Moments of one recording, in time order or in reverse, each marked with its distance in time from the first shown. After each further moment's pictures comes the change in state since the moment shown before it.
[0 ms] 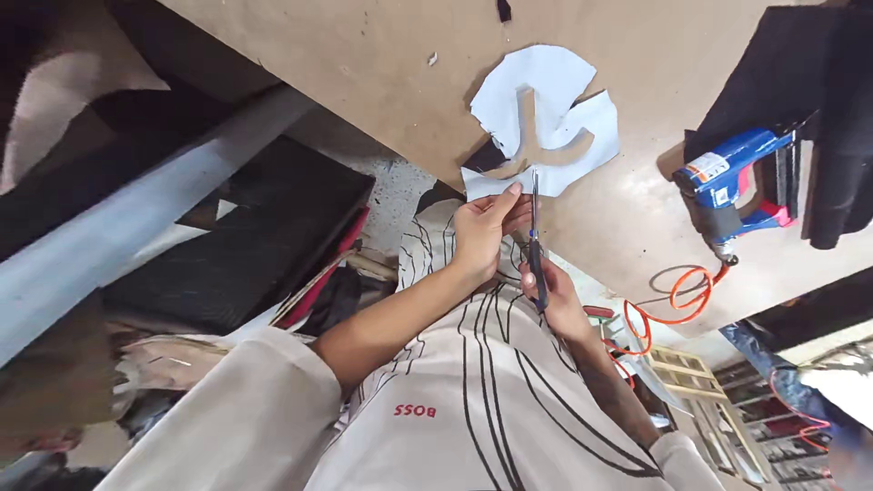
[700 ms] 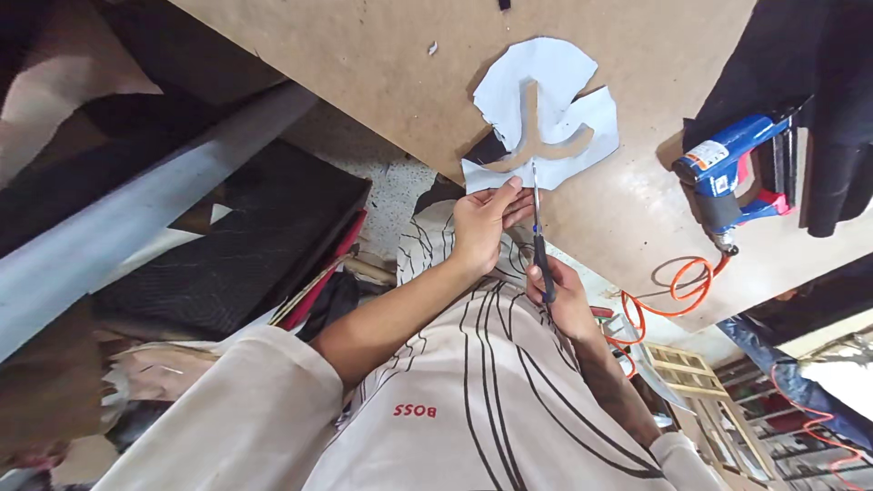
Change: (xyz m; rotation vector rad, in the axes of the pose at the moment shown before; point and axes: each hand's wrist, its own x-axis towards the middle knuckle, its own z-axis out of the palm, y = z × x) left_hand 0.002 -0.001 -0.006 -0.039 -0.058 0.010; right_hand -0.010 -0.002 0.003 0.097 0.049 0.087
